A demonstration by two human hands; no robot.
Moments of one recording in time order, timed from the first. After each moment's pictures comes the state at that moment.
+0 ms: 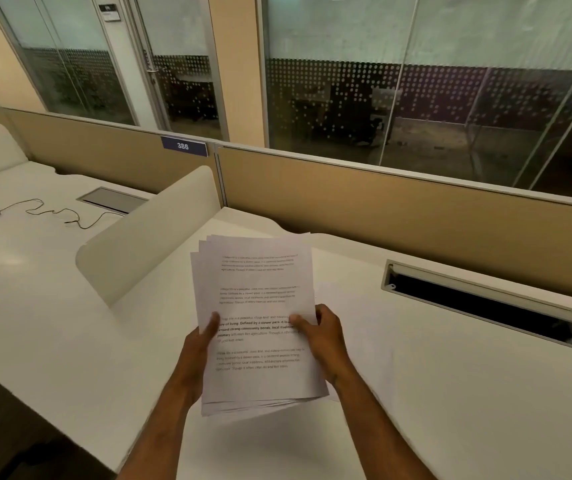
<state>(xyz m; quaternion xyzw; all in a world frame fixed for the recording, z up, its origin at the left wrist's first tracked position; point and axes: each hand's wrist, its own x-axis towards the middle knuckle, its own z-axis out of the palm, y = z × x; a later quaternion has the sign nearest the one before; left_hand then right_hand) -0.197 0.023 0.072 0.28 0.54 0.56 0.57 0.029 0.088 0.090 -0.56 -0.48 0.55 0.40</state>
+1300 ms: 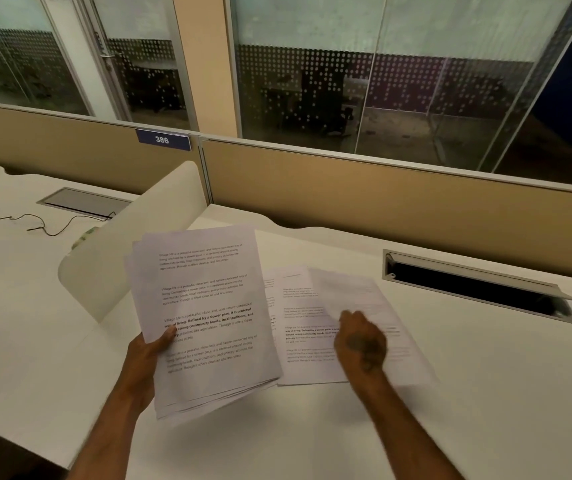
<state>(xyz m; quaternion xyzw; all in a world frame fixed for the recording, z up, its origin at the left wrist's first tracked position) -0.333 0.027 0.057 0.28 0.55 0.57 0.53 0.018 0.077 0.083 -0.72 -0.67 -0.05 0.15</state>
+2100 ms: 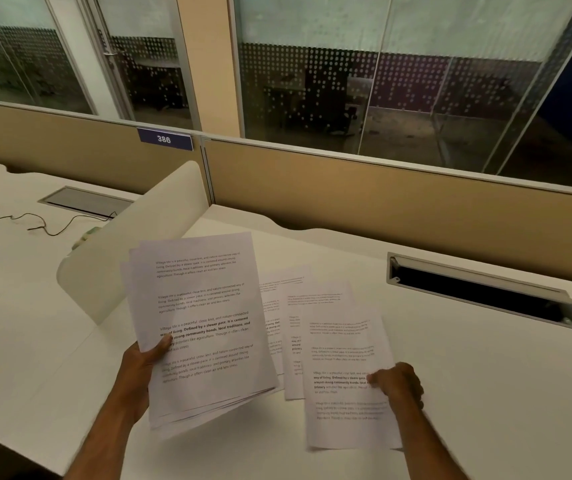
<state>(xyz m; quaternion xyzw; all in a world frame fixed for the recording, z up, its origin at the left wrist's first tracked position) -0.341 0.028 0.049 0.26 0.58 0.57 0.52 0.097 0.081 0.001 -0.87 -0.31 0.37 0.13</state>
